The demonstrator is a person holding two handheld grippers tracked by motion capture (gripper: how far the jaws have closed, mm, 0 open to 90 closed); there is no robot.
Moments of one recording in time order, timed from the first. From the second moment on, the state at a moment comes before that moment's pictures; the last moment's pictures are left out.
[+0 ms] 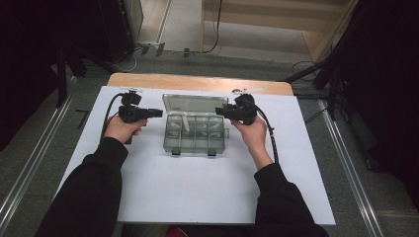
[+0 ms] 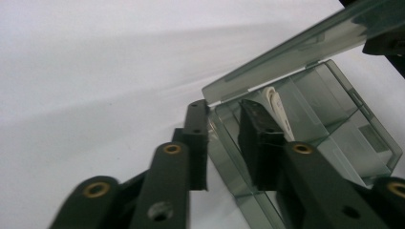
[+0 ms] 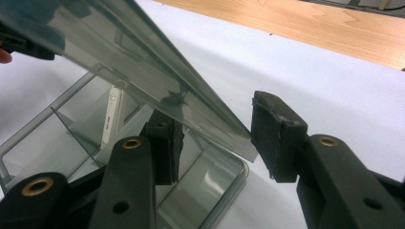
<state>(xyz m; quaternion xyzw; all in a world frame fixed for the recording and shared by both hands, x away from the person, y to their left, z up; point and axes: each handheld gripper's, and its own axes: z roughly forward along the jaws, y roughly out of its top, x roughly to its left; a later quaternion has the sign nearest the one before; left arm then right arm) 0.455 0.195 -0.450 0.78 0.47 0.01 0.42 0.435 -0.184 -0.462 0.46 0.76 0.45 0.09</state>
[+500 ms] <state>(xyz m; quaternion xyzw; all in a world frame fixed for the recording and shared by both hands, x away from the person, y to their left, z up) 0.479 0.183 -0.429 0.77 0.46 0.02 0.44 0.433 -0.181 -0.461 0.46 0.76 0.44 0.09</state>
